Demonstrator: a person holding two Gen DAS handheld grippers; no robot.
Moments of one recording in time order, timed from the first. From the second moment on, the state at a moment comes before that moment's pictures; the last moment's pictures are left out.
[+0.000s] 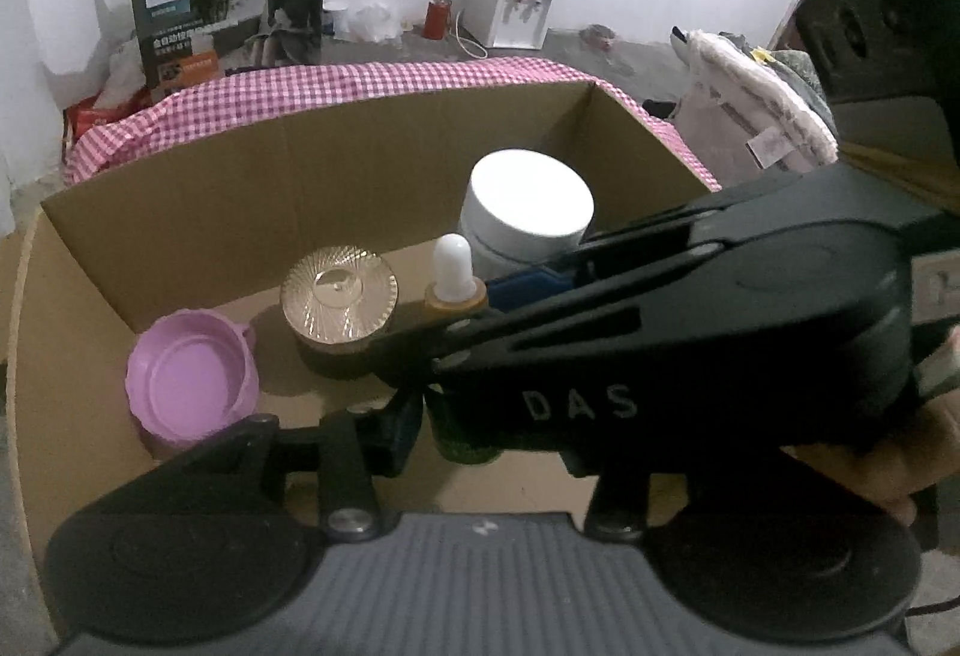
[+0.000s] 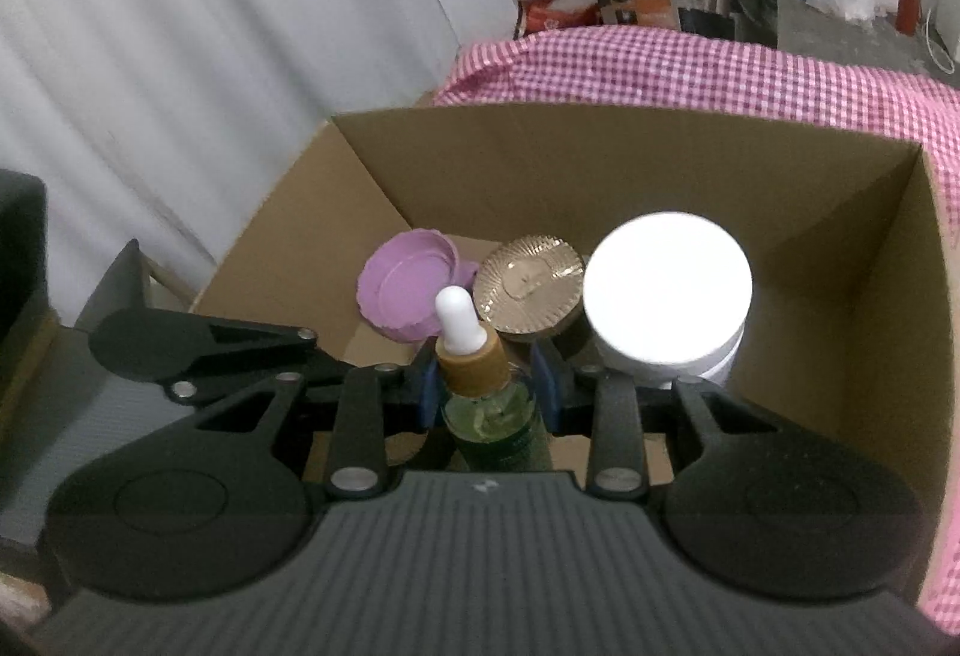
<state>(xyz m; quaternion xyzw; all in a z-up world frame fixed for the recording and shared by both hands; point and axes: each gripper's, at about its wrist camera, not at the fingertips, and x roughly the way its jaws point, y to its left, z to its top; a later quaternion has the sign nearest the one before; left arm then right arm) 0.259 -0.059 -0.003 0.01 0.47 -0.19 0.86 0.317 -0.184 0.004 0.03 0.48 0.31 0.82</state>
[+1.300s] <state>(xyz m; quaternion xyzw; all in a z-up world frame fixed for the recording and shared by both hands) 0.270 -0.098 0.026 0.09 0.38 -0.19 0.90 0.355 -0.211 0.037 -0.04 0.48 0.24 0.84</state>
